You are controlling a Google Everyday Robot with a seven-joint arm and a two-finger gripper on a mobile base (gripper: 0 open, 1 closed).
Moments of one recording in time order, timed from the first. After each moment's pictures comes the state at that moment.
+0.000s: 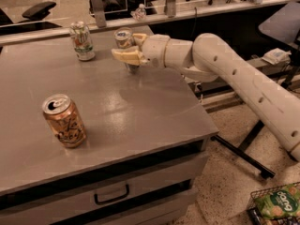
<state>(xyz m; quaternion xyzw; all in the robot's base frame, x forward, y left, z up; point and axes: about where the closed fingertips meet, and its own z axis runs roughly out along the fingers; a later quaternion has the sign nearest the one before) 0.700 0.076 0.913 -0.48 0.55 0.30 0.62</state>
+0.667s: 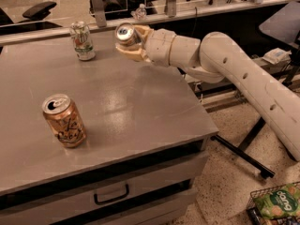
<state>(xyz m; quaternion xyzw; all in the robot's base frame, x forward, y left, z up) 0.679 0.059 0.947 -0.54 0.45 0.19 0.68</state>
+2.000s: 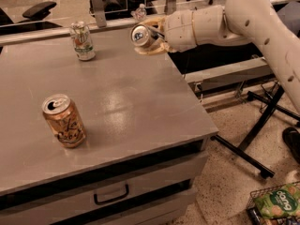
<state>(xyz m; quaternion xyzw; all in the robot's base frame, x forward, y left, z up) 0.653 0.012 0.956 -0.73 0.35 0.11 0.58</state>
